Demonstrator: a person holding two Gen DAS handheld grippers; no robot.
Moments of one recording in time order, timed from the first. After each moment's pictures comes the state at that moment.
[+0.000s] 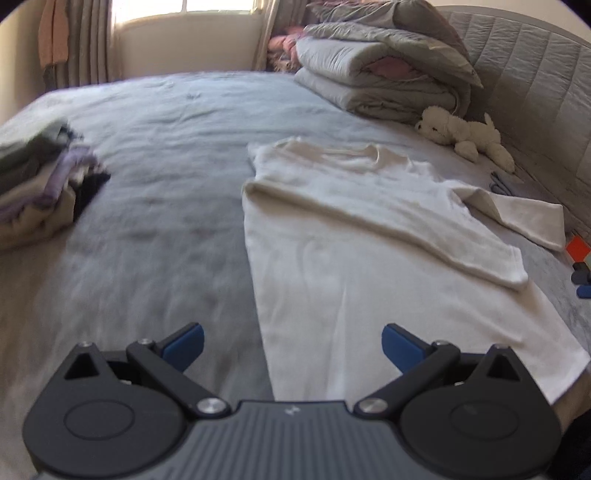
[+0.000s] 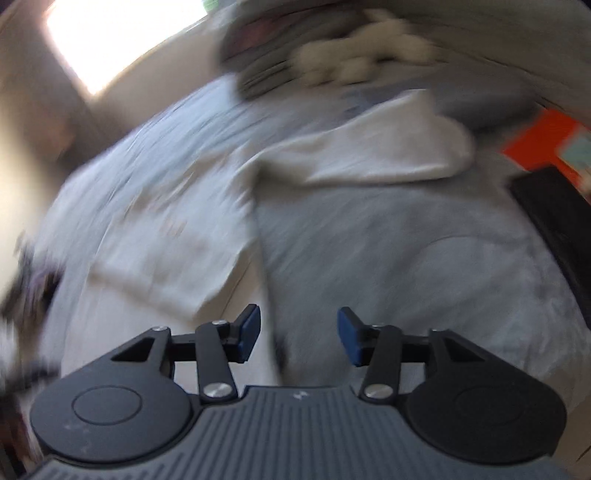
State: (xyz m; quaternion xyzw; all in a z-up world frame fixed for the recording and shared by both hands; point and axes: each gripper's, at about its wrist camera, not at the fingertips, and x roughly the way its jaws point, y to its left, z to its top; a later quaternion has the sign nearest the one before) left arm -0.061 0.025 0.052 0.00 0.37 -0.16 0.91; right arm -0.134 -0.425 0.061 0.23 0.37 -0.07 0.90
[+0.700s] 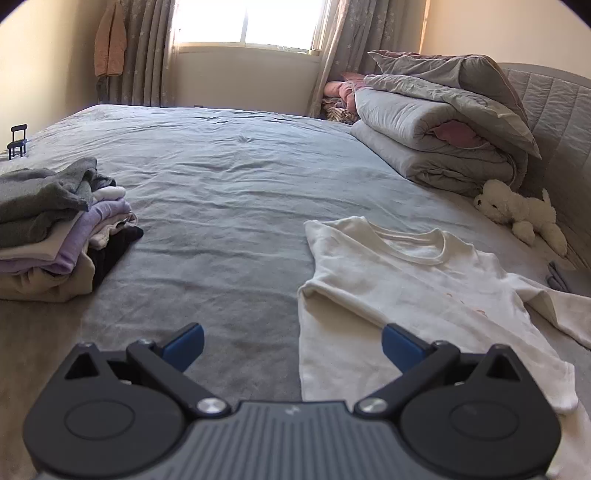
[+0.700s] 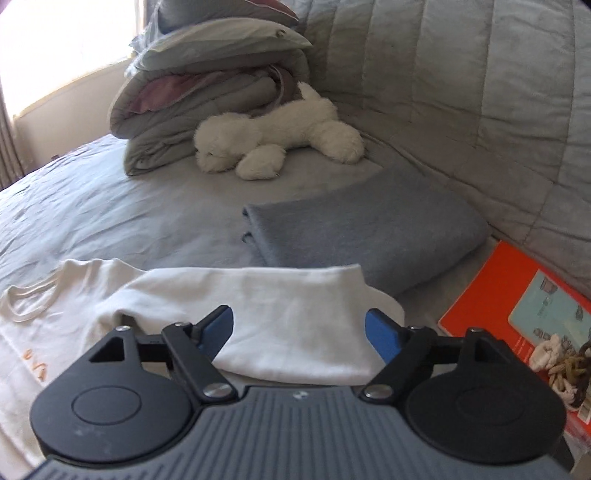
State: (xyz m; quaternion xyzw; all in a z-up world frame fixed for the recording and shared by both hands) left arm 0.017 0.031 0.064 -0.06 0.32 -0.08 0.94; right arm -0.016 -0.477 0.077 0.11 0.33 -0.21 0.91
